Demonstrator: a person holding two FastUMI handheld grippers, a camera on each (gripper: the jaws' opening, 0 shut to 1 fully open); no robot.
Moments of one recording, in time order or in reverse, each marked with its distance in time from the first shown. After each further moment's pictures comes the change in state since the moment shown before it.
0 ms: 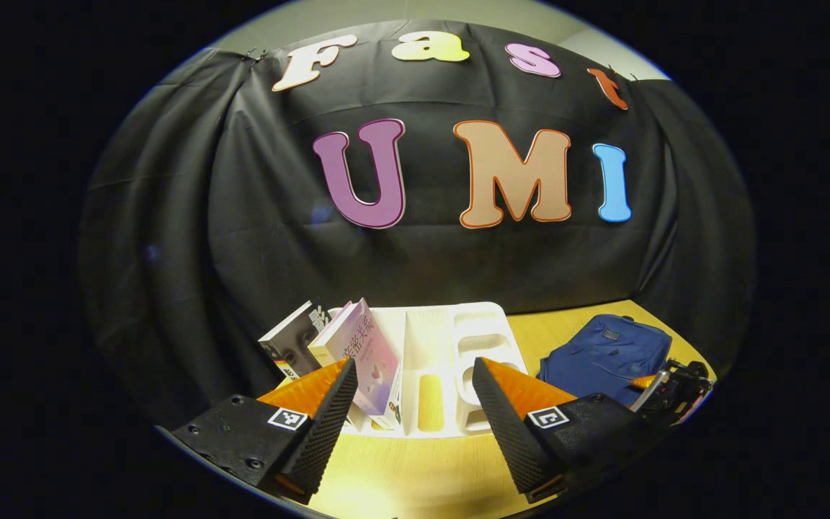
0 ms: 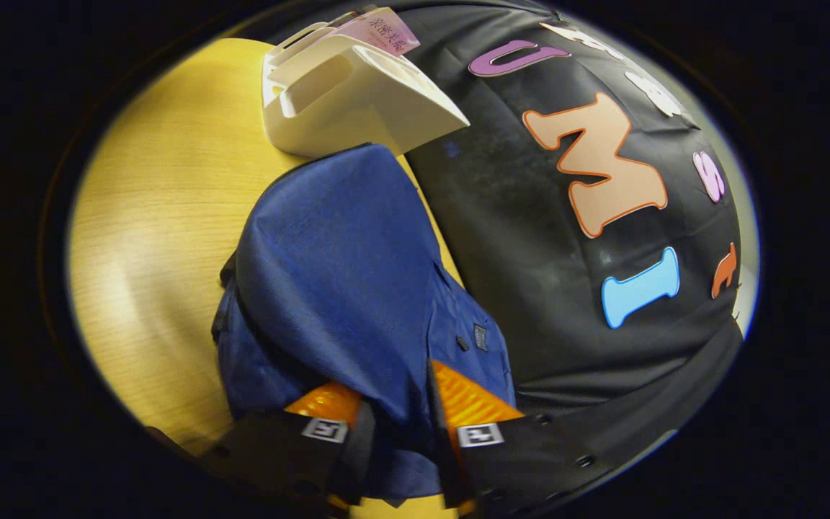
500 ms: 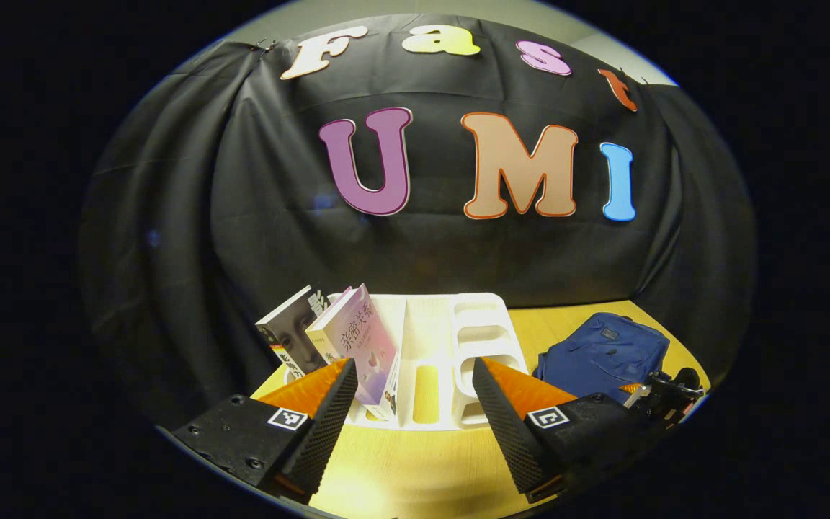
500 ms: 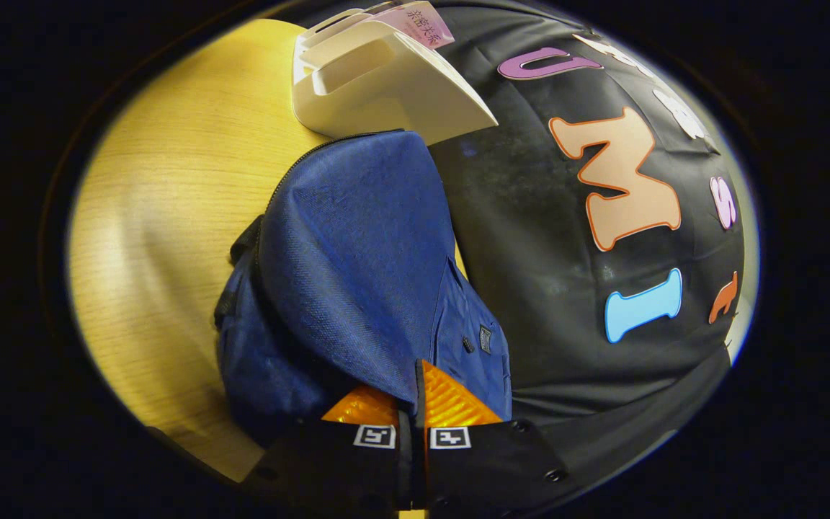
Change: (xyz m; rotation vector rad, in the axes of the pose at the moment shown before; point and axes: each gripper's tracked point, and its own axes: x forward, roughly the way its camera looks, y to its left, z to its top) left arm 0.002 0.004 -0.013 -0.049 0.042 0.005; right arm 0.000 0.004 0.002 -0.092 0.010 0.006
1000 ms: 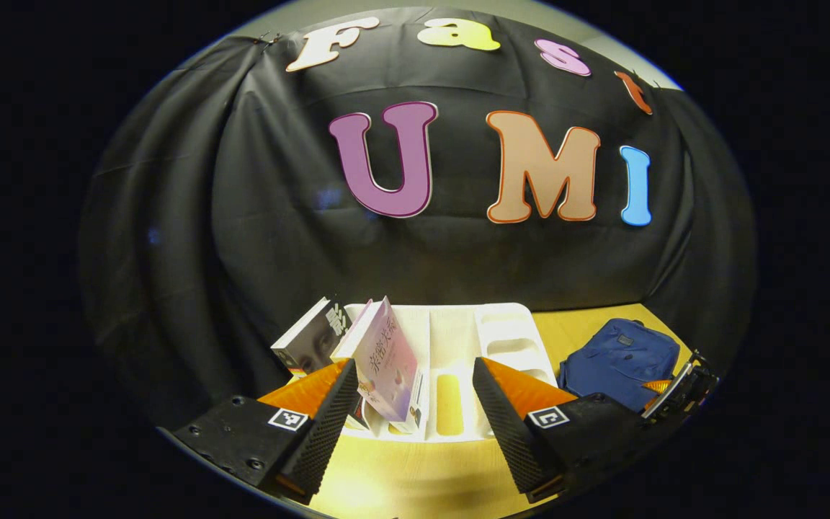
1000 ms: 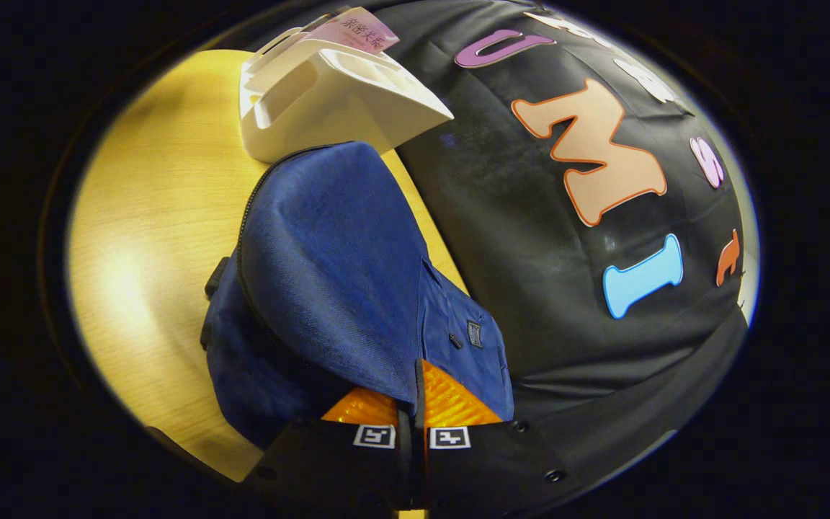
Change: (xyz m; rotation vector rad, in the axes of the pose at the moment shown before) left arm 0.031 0.044 0.029 -0.006 0.031 -0.009; right arm -0.007 -0.026 0.006 0.155 0.026 0.009
